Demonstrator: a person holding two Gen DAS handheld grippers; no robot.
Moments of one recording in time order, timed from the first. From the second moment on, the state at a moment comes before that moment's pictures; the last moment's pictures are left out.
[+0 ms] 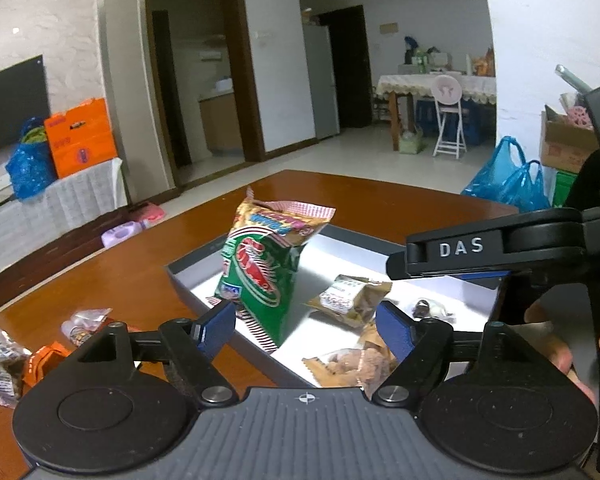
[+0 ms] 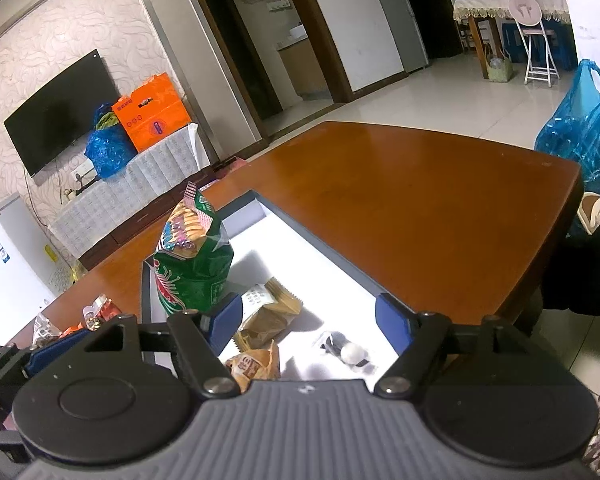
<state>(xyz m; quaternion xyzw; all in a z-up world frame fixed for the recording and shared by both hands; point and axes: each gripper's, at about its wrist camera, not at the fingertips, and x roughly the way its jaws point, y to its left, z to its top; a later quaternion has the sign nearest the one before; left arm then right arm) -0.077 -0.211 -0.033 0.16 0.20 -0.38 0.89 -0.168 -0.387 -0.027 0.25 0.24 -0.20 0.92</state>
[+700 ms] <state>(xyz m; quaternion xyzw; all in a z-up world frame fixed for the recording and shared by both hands) -0.046 -0.170 -0.017 0.09 0.21 -0.28 0.93 -0.176 -0.348 -0.008 0.14 0.18 -0.16 0.96</state>
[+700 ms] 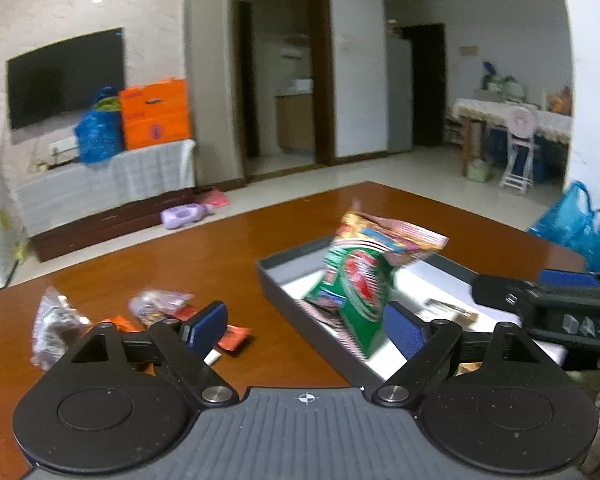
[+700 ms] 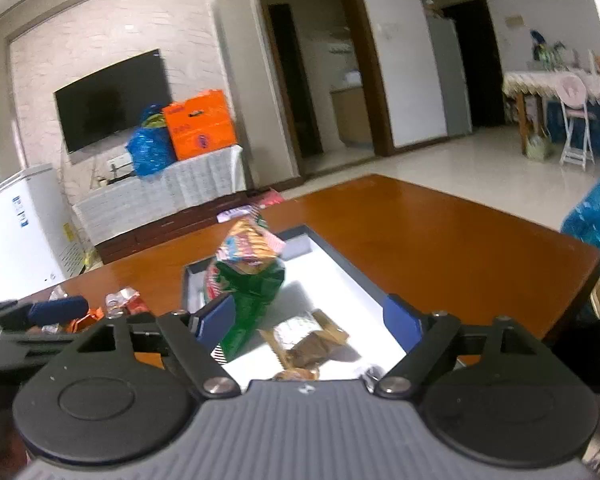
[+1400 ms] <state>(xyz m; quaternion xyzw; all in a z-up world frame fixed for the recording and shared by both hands) 0.004 -0.094 0.011 0.01 0.18 -0.08 0.98 -0.154 -0.273 0.018 0.06 0.09 -0.08 0.99</state>
